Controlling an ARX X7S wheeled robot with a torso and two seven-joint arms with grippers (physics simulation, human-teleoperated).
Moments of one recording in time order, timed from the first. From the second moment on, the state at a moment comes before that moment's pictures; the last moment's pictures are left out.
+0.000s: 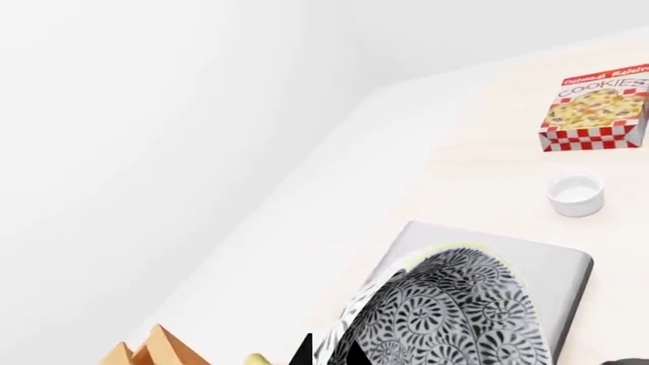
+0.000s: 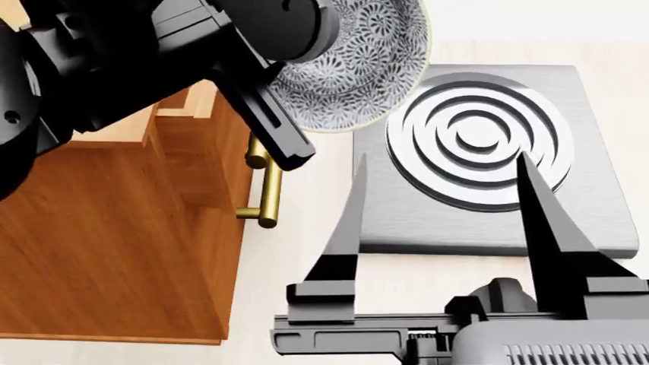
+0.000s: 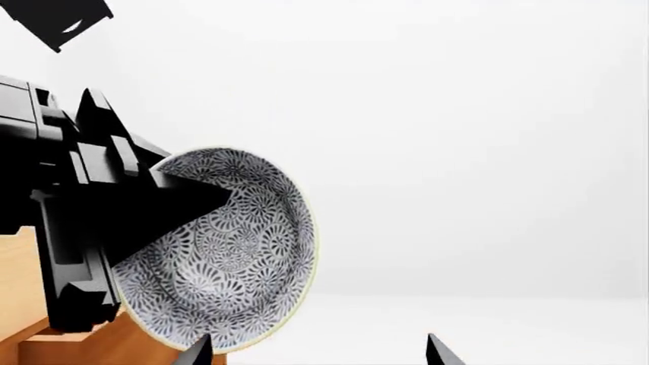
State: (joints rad) left arm -1.83 -0.40 1.05 0.19 -1.23 -0.94 -0.33; right arm 0.57 0.69 -0.52 -1.02 0.78 0.55 1.03
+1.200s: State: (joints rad) left arm -1.76 -0.47 1.15 0.26 -1.06 -0.75 -0.06; right arm 0.57 0.73 -0.57 -1.00 0.77 0.48 1.05
